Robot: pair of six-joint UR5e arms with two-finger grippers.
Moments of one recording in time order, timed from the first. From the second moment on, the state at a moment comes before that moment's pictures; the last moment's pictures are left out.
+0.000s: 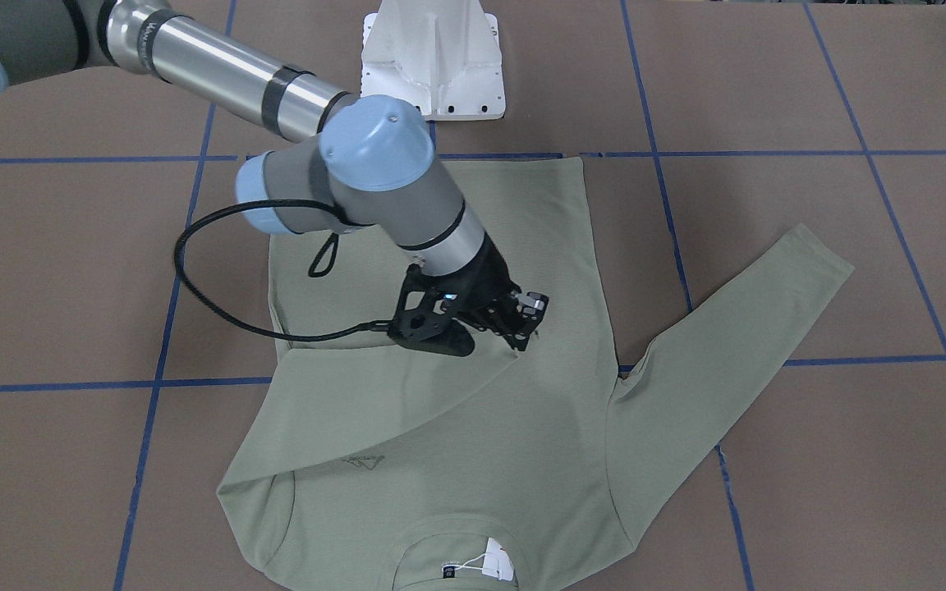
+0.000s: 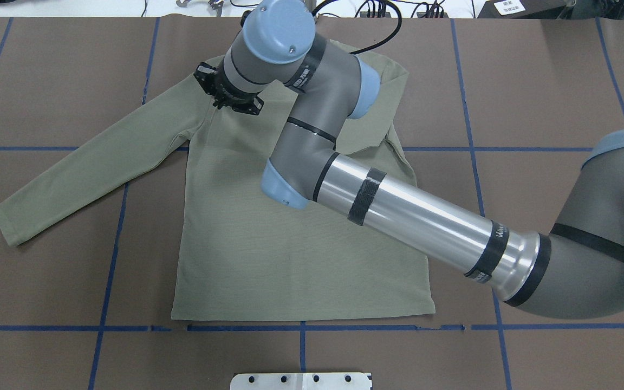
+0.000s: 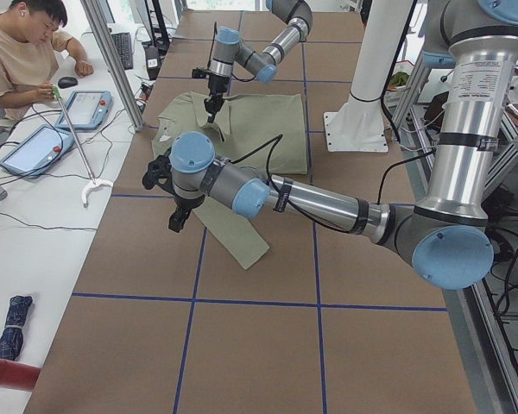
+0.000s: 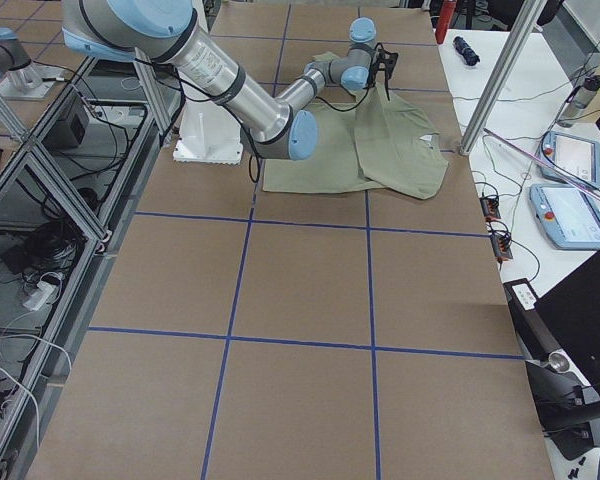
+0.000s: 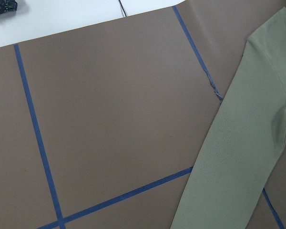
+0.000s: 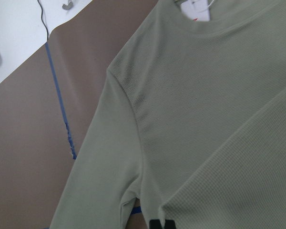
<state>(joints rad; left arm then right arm) -1.53 -1.69 -1.71 -1.83 -2.50 -0.07 0.62 -0.41 1.02 -0.93 1.88 1.69</state>
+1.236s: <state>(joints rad) -1.30 -1.69 -1.58 -1.99 -2.49 -0.38 0.52 -0.30 0.90 -0.93 1.68 1.70</state>
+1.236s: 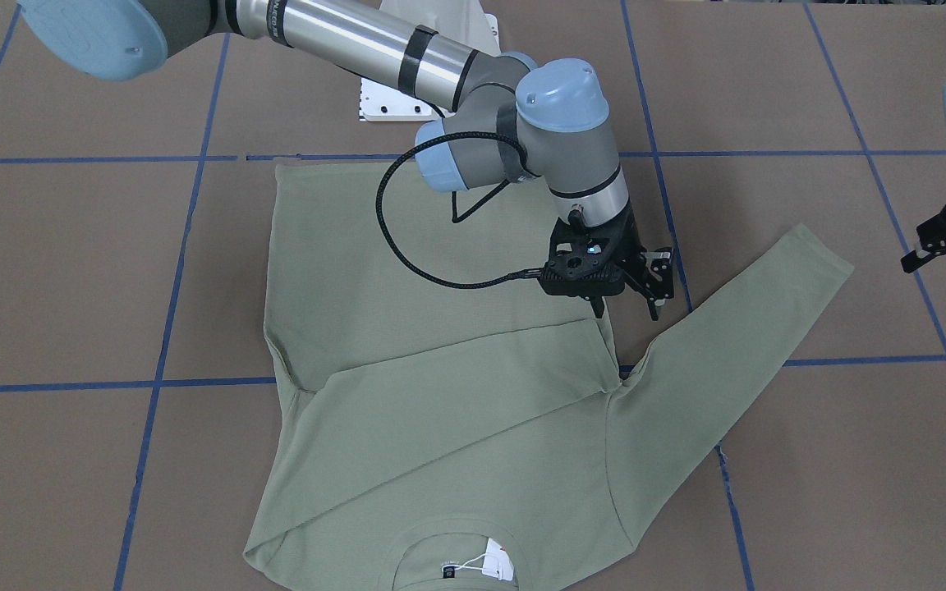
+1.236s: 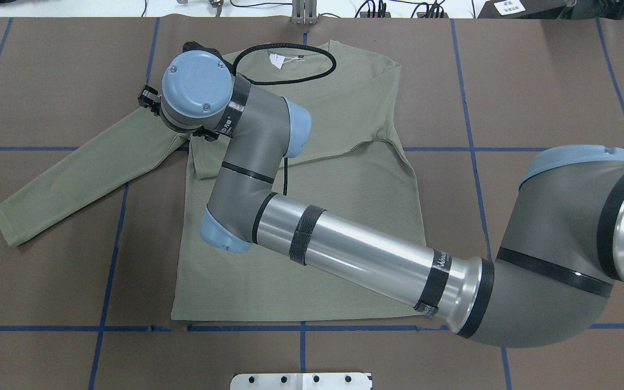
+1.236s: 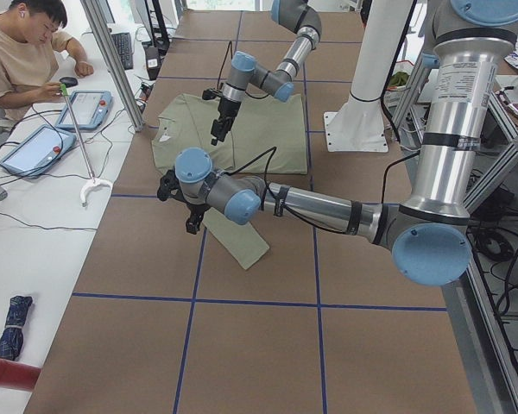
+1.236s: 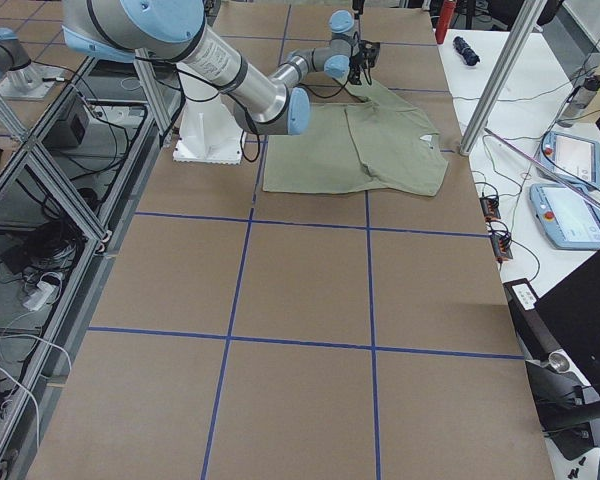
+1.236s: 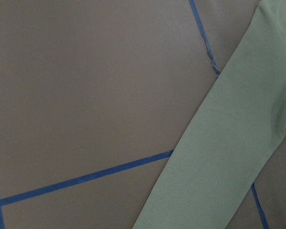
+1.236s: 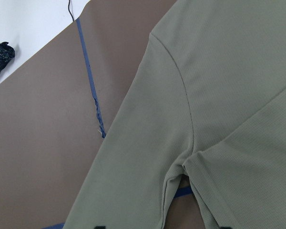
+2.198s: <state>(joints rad) -1.16 -1.64 -1.32 -2.21 -2.43 -0.50 0.65 -0.63 1.37 -1.08 1.85 1.70</state>
